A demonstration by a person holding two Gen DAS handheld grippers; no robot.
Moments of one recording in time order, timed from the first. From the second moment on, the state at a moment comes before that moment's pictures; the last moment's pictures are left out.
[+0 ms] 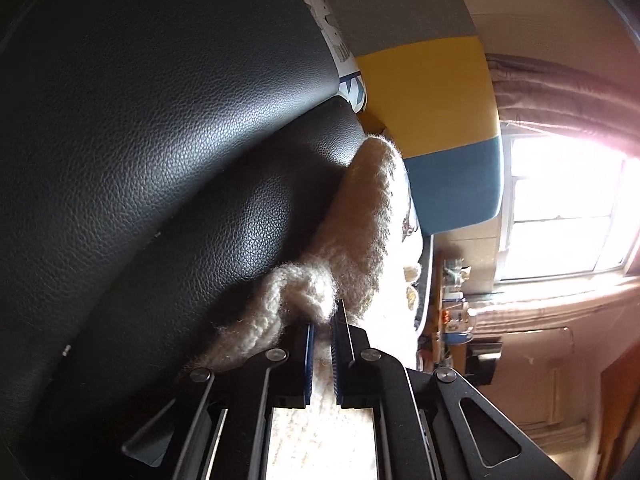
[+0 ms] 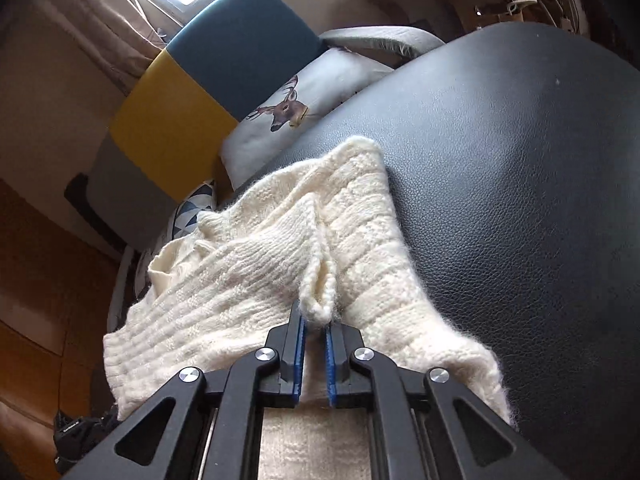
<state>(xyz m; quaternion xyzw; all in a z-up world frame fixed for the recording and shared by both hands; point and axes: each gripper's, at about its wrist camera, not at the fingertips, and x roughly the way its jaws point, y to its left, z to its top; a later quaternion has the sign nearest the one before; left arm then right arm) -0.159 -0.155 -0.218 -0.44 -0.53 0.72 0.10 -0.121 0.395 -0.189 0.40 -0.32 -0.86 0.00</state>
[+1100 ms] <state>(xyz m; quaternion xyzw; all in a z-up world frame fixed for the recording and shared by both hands) -0.258 -0.188 -0.200 -0.48 -0.47 0.72 0.18 -0.184 0.261 -0.170 0.45 -0.07 -0.88 0.11</state>
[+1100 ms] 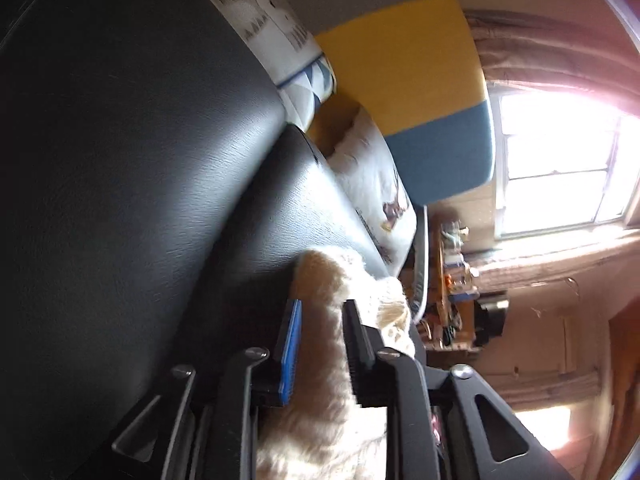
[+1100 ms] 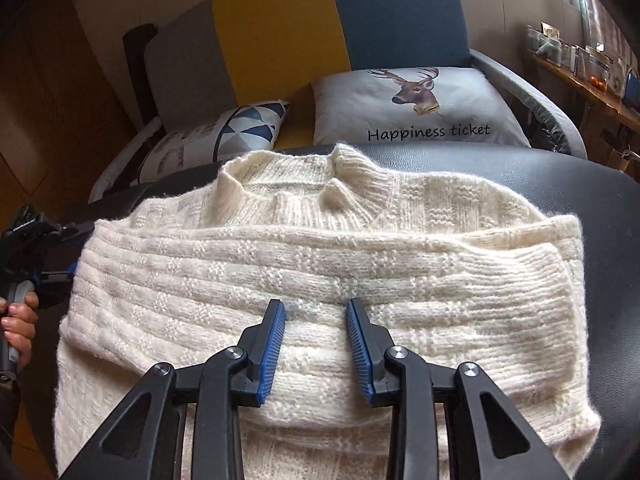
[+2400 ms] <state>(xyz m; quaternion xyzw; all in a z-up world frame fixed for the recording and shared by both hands) -0.168 -0.127 -0.176 -0.41 -0.24 0.83 0.28 -0.368 0.086 -0.165 0.58 -0.14 -0.60 0.53</state>
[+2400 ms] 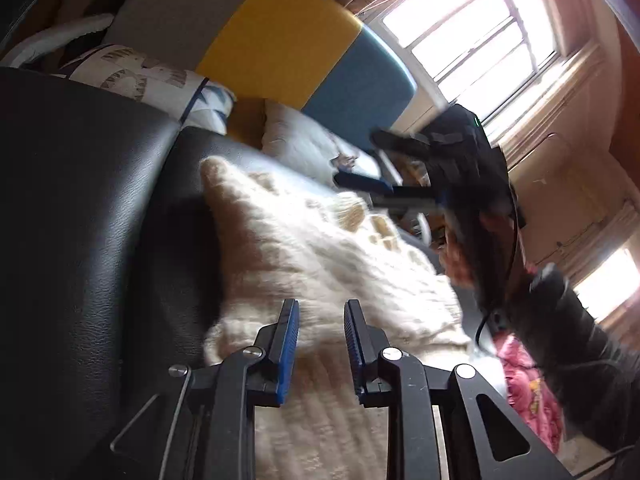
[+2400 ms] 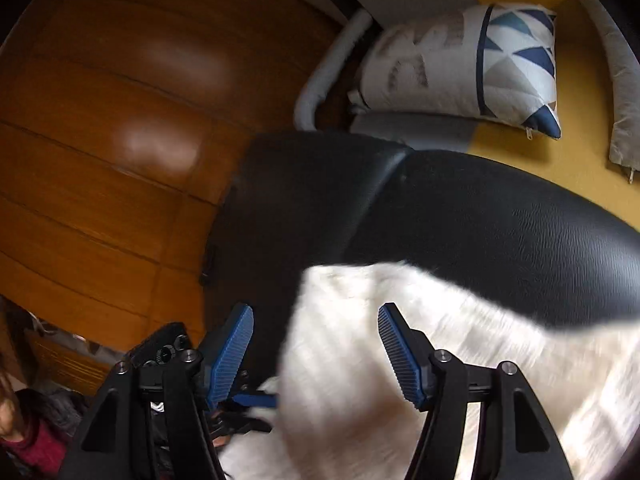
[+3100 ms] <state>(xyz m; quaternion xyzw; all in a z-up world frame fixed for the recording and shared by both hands) -0.164 -0.139 -0.218 -0.47 -0.33 0.78 0.24 -0.365 0.043 -0.214 0.54 -0.29 -0.48 0.62</state>
